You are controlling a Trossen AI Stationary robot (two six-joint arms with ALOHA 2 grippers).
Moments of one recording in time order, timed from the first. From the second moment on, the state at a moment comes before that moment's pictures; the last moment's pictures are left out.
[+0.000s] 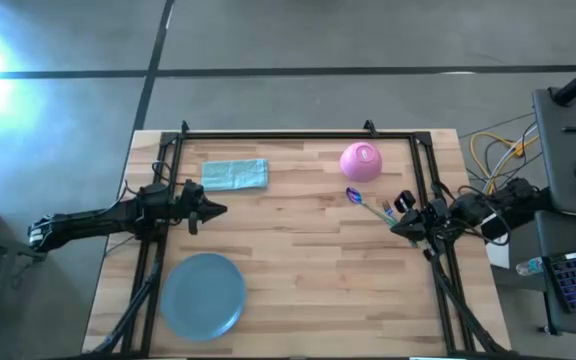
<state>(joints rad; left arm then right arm) 0.25 0.24 0.01 0.04 0.18 -0.62 0.39 0.02 0.01 0.32 0.11 0.16</state>
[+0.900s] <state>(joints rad) 0.25 0.24 0.01 0.04 0.18 -0.62 0.37 0.03 0.01 0.48 0.73 0.68</state>
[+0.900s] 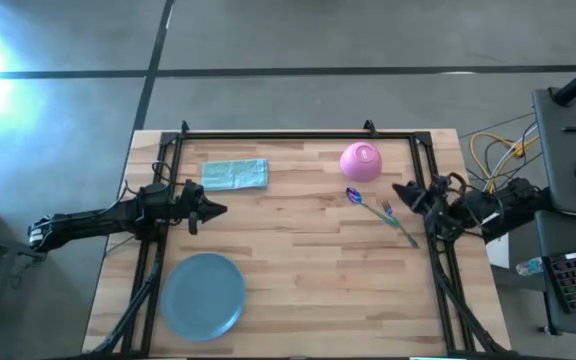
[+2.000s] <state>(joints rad) 0.25 0.24 0.01 0.41 -0.09 -1.06 0.33 0.62 0.45 0.90 0.71 0.13</state>
